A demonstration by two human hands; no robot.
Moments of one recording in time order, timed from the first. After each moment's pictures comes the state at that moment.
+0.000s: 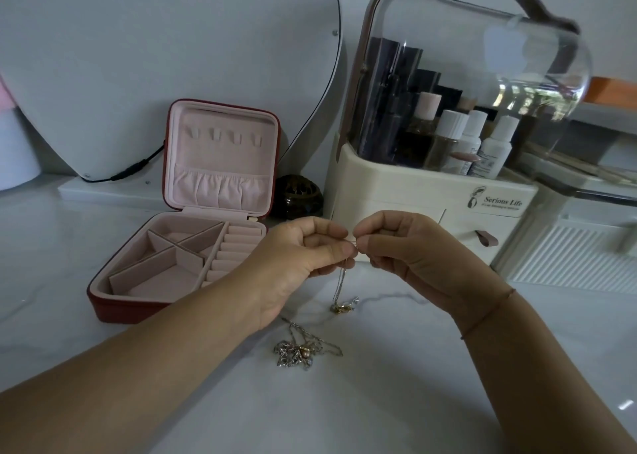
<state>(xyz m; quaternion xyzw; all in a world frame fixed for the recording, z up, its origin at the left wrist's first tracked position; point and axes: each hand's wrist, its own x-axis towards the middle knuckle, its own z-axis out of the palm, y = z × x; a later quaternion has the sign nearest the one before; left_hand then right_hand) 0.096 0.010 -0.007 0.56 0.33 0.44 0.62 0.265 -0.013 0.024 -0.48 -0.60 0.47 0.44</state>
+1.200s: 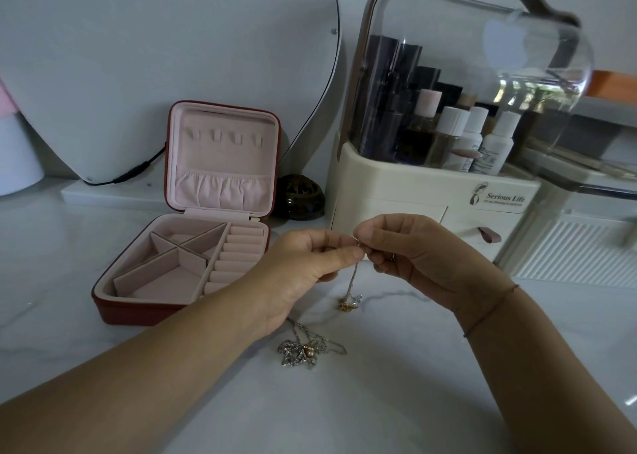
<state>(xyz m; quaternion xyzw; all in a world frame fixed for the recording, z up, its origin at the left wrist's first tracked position) 0.097 0.007 -0.011 0.58 0.38 0.40 0.60 0.264 -0.012 0.024 -0.48 -0.56 0.52 0.43</state>
